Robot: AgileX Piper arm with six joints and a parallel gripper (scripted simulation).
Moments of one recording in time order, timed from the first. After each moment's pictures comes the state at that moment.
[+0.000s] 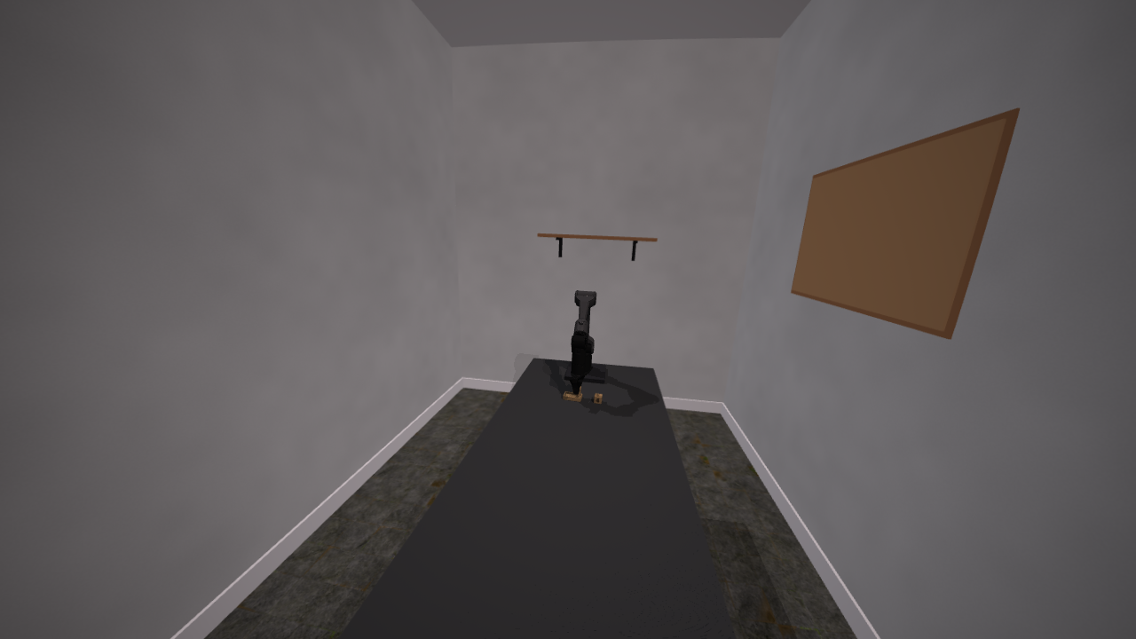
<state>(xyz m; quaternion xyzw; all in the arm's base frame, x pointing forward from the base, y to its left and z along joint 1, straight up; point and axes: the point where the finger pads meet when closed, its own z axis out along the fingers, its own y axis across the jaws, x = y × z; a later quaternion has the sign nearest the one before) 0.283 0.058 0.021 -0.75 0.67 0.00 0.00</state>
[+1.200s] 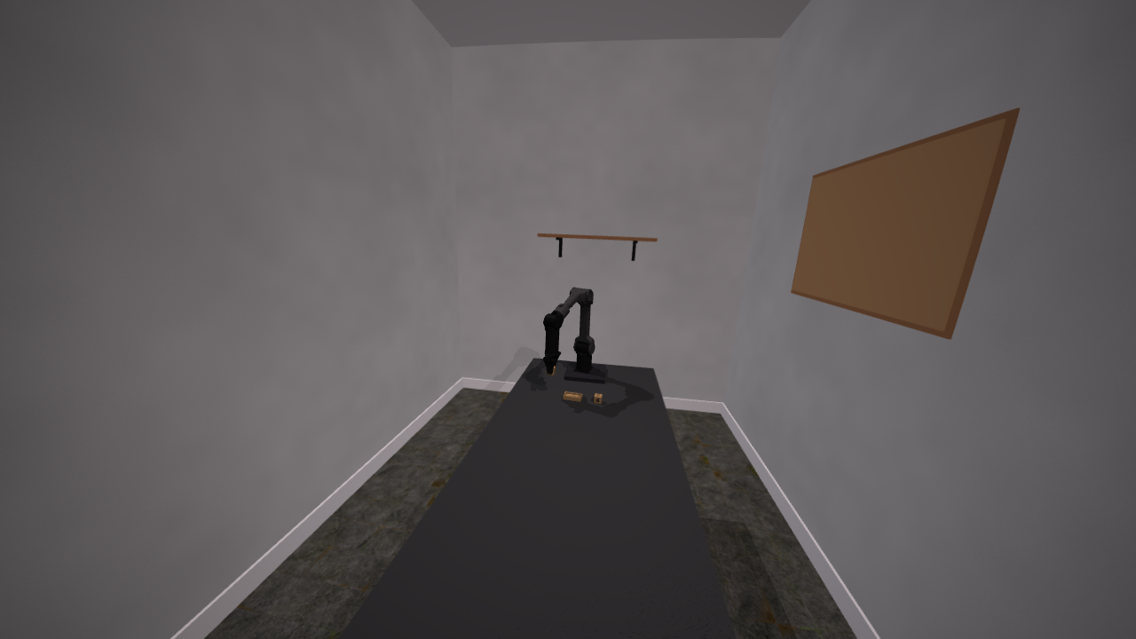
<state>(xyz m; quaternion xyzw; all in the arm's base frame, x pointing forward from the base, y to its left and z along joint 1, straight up) 0.295 -0.061 0.098 -0.75 0.67 -0.01 0.00</state>
